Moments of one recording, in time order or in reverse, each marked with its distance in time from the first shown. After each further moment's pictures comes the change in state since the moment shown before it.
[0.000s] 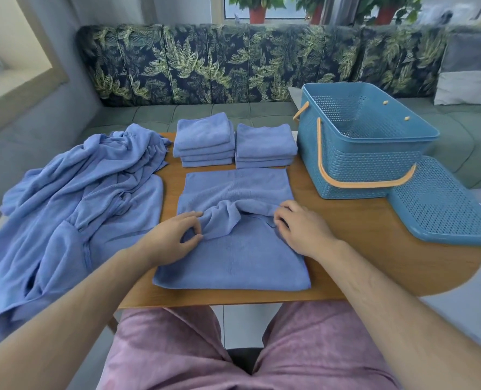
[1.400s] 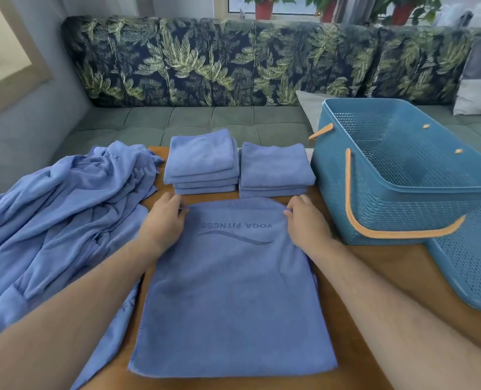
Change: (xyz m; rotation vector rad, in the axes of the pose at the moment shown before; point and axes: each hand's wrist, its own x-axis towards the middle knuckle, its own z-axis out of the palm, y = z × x) left_hand 0.143 -0.080 -0.007 0.001 0.308 -0.310; right_hand 0.138 0.039 0.022 0.209 0.094 0.329
